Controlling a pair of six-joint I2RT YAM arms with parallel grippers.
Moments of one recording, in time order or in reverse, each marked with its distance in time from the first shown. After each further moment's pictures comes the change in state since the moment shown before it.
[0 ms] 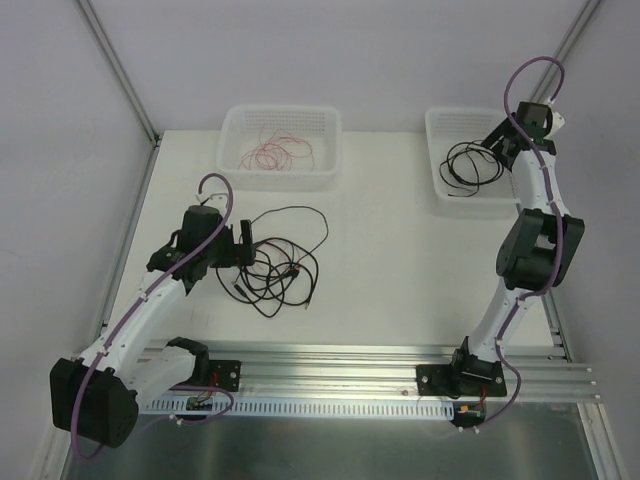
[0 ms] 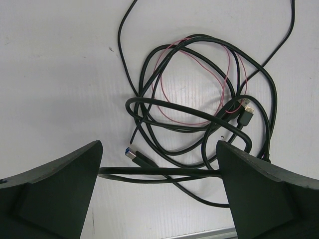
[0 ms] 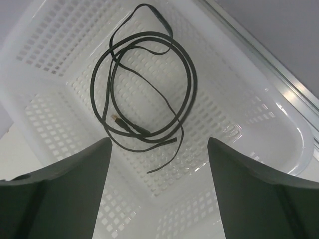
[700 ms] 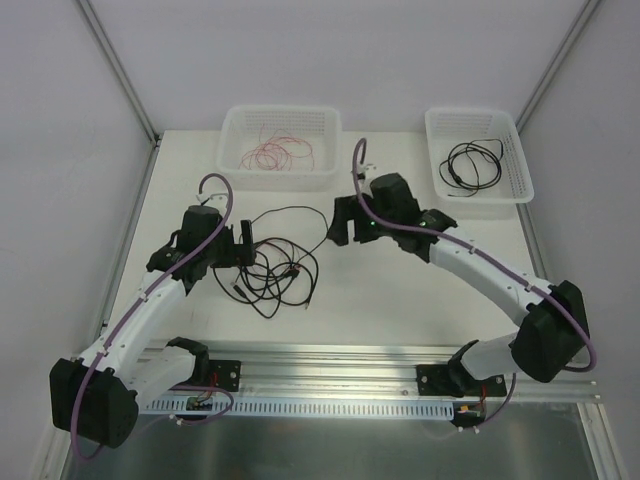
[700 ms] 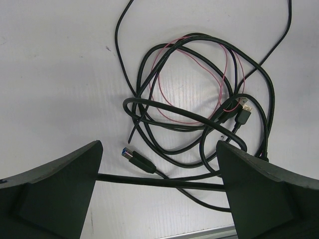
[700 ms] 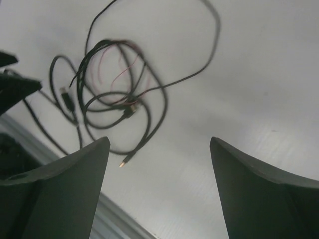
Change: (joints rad) left arm 0.000 0.002 0.000 0.000 0.012 0.000; right arm 0.823 -0.597 -0.657 0.110 -0.323 -0.164
